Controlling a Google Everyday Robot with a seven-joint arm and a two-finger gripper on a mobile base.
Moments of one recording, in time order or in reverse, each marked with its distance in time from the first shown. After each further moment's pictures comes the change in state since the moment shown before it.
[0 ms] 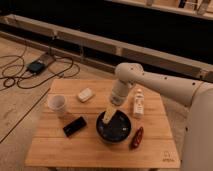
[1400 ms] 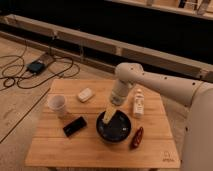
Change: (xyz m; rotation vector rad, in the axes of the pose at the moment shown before) arm 0.000 0.000 0.000 0.000 0.000 0.000
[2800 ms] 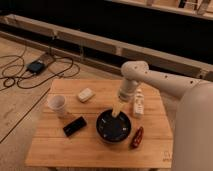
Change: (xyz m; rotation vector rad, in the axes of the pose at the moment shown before) arm 0.044 -0.086 -0.007 0.130 0.069 0.214
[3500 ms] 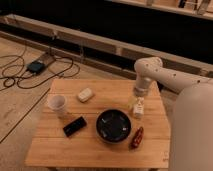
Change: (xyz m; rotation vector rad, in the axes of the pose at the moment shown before) arm 0.054 -0.086 -0.023 0.166 0.047 0.268
